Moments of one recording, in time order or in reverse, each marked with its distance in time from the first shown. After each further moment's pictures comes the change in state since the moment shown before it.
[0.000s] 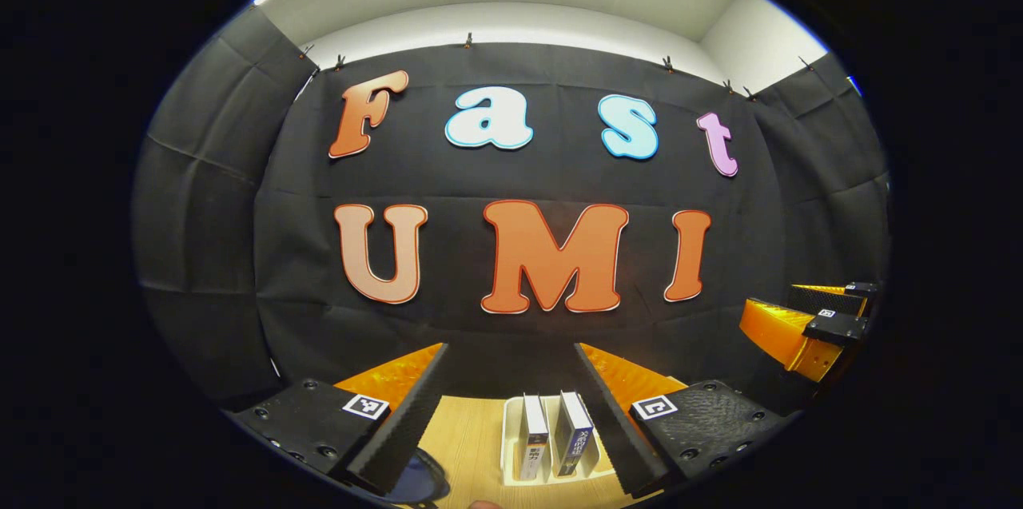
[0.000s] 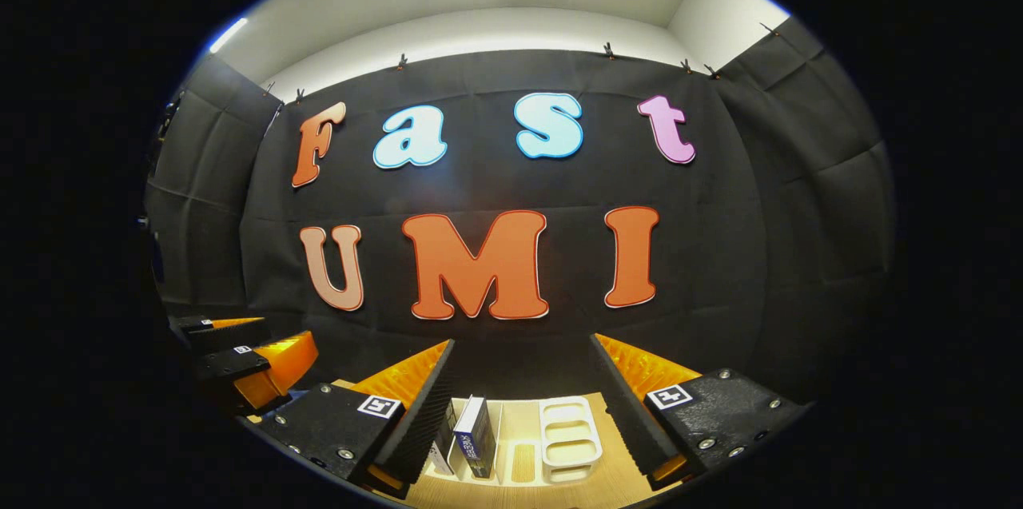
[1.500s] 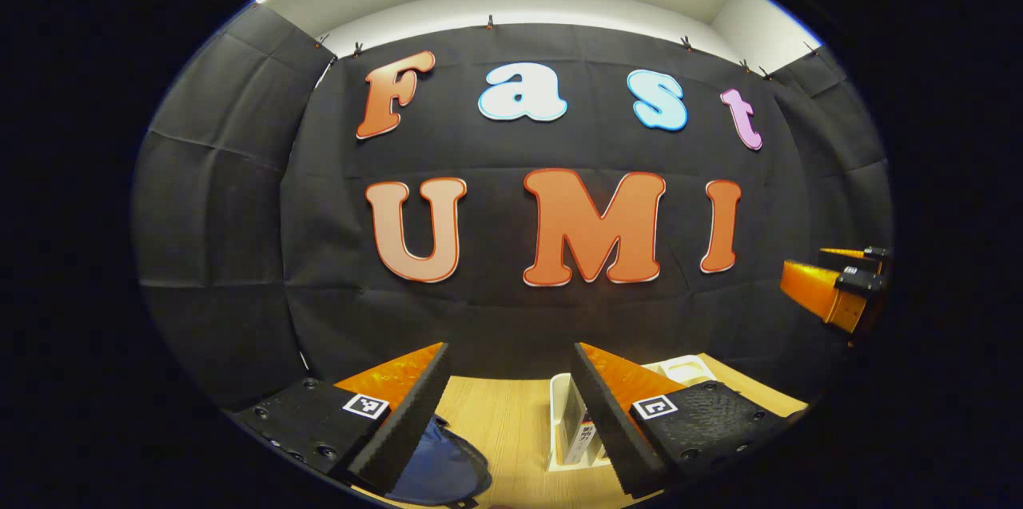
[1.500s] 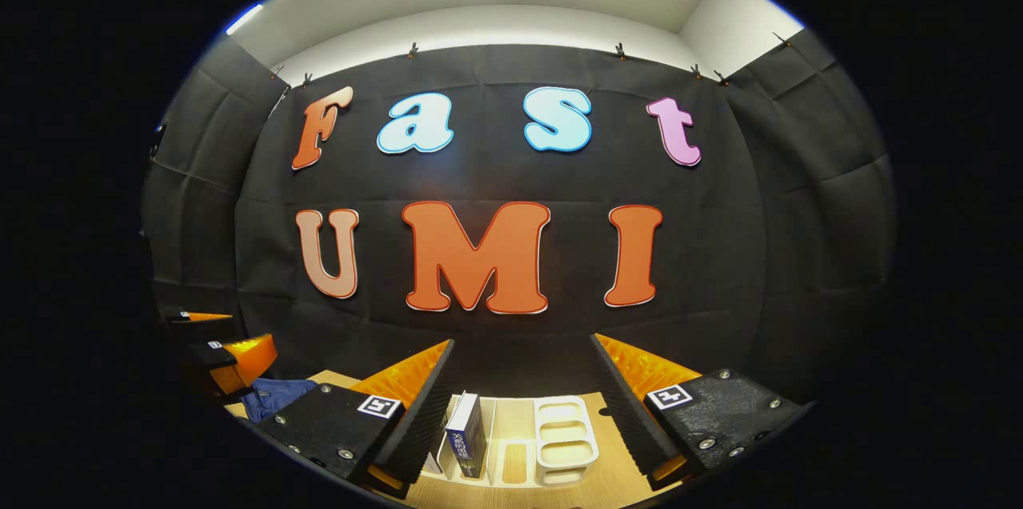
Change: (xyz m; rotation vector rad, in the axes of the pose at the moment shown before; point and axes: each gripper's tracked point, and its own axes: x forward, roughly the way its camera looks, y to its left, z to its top) left arm -0.004 0.072 -0.071 0.047 0.132 0.067; right arm 0.014 0.006 -0.024 -0.052 0.014 -0.021
